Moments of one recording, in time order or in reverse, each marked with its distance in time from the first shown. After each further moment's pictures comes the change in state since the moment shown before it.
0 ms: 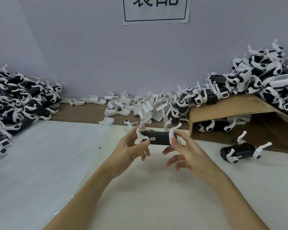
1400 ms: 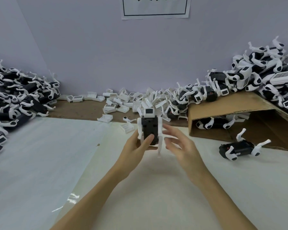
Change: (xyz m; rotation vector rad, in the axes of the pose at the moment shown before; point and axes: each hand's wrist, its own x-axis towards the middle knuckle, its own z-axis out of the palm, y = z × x) left_hand -0.001 -0.014 0.028 0.324 0.147 0.068; right_hand 0.003 0.014 0.021 -0.188 0.193 -0.268
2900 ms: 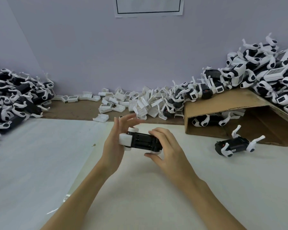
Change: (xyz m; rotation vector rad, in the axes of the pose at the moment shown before) left_hand -0.003 0.019 -0.027 -0.175 0.035 0.055; right_hand -0.007 0.014 0.019 -0.739 0.011 -0.500
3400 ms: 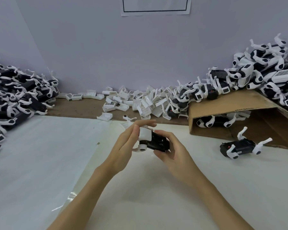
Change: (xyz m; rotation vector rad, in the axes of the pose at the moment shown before) left_hand -0.004 0.003 0.000 0.367 -0.147 0.166; right_hand -0.002 0.008 0.001 0.651 -0.132 0.414
